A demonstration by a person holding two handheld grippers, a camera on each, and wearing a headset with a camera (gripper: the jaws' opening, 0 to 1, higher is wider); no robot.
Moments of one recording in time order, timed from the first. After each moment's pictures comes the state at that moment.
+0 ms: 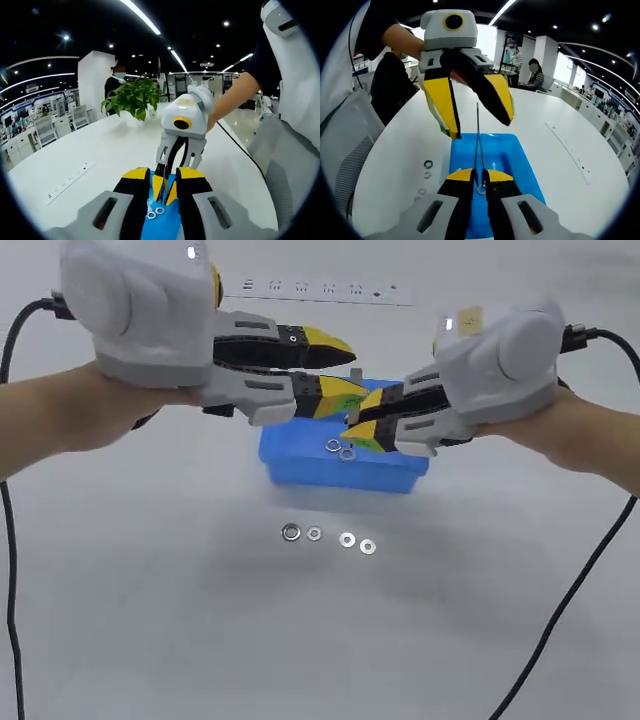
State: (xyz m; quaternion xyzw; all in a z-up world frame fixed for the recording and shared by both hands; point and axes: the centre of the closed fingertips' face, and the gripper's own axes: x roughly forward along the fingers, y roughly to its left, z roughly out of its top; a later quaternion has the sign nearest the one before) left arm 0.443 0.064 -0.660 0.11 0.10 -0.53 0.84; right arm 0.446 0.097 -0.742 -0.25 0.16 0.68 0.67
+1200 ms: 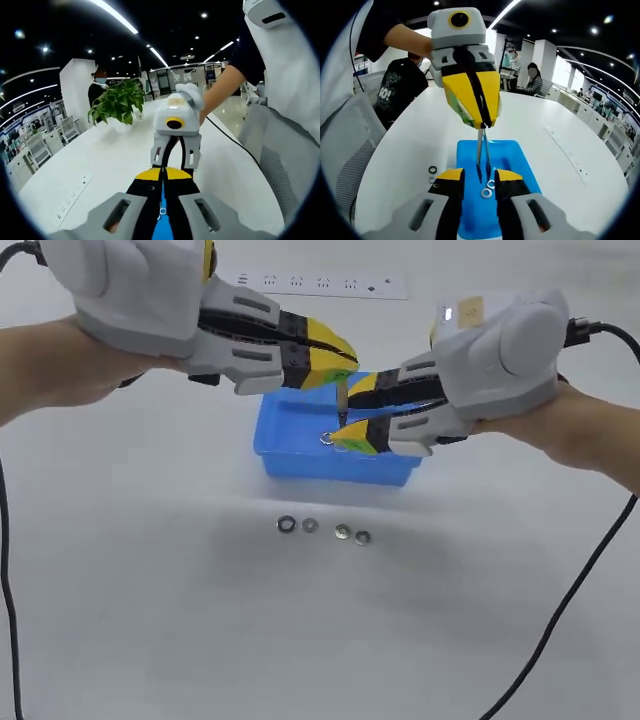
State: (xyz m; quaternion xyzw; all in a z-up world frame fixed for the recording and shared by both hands) left arm 0.435 0.073 -0.646 0.17 0.07 -0.58 0.79; right arm 0.437 0.098 -0.731 -0.24 0.15 0.67 0.68
